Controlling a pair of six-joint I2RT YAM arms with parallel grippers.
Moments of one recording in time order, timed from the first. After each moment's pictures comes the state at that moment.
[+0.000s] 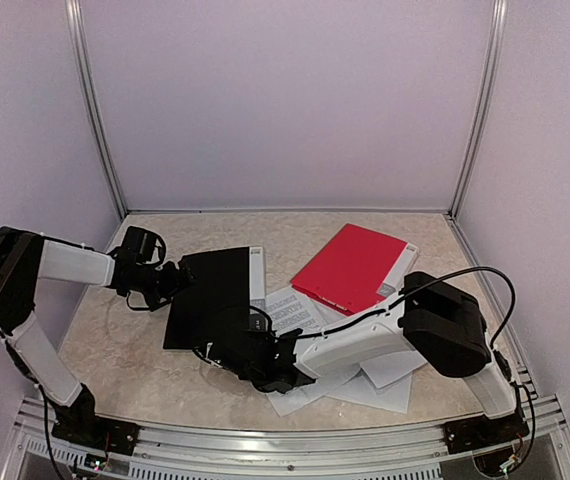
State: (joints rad) left arm -0.25 1.66 0.81 -0.04 0.20 -0.69; right arm 1.33 2.29 1.55 -0.16 0.71 -0.51
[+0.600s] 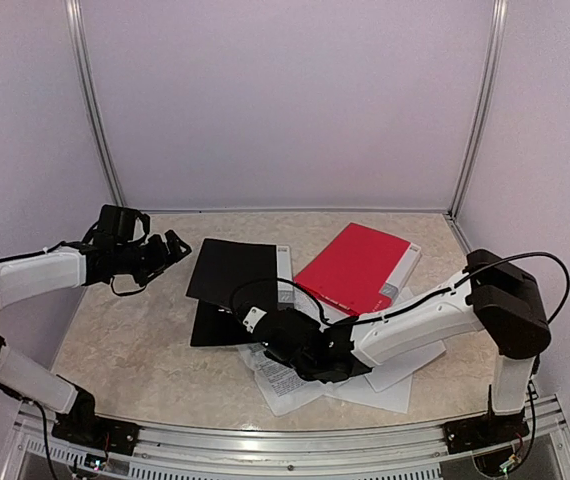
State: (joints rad) left arm -0.28 1.39 0.82 -0.11 0.15 -0.67; right arm 1.29 1.99 1.19 0.03 0.77 -0.22
